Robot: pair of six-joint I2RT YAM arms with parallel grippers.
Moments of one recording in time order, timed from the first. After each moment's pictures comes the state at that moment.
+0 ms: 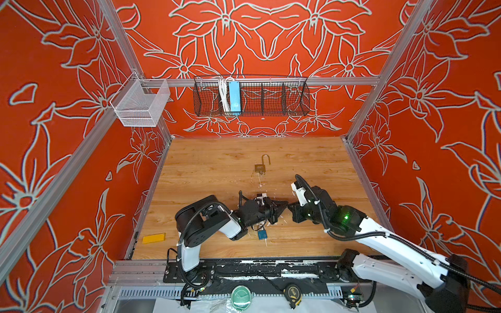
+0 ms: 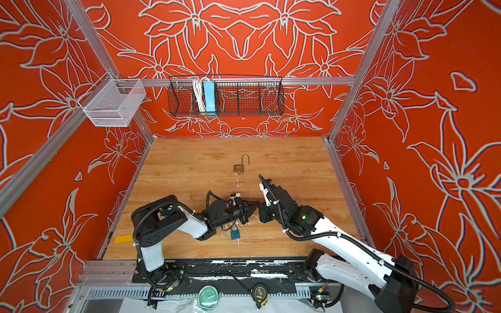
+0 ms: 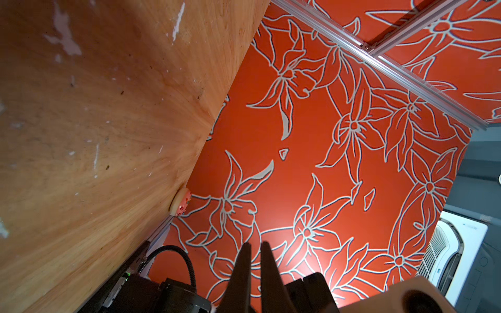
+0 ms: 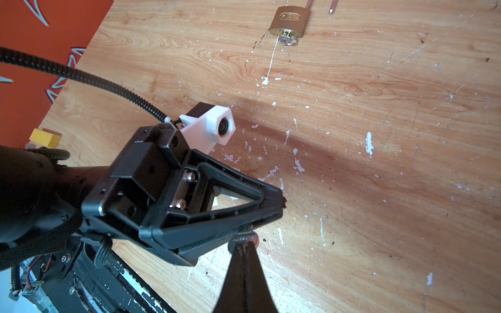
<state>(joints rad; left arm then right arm) -0.89 1.87 0.56 1.26 0.21 -2.01 0.79 0.94 0.72 -0.53 0.04 0.47</state>
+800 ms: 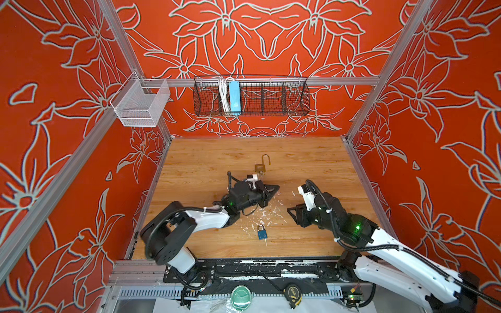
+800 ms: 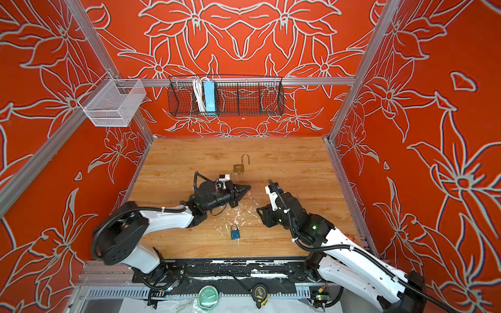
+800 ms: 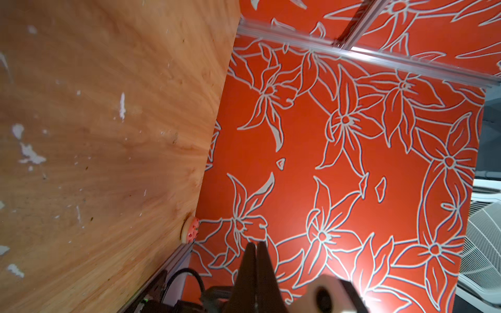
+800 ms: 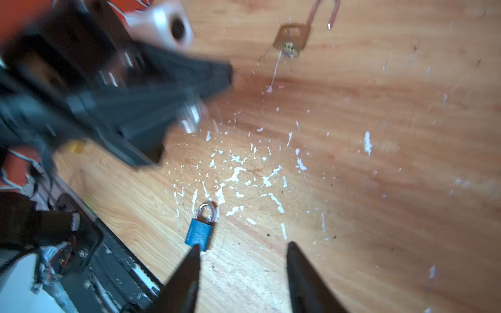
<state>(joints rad) -0.70 1.46 0.70 0.62 0.30 -1.59 0.79 0.73 0.62 -0.51 0.04 0.50</state>
